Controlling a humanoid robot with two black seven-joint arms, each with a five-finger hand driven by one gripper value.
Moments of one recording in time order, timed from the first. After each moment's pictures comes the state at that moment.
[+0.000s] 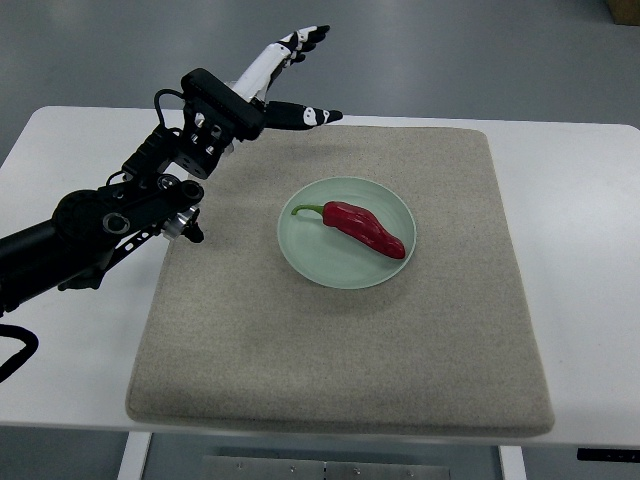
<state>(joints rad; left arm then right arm) -0.99 0.27 -0.35 -0.91 0.63 0.35 -0.41 0.02 0.00 0.06 0.12 -0.15 0.20 0.06</state>
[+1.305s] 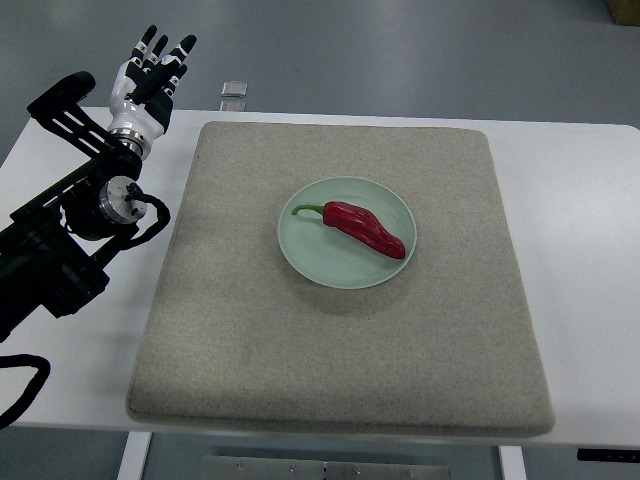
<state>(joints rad) -0.80 0.25 -0.81 -0.81 0.02 0.15 -0.41 0.02 0.00 0.06 0.13 -0.15 0.20 0.06</state>
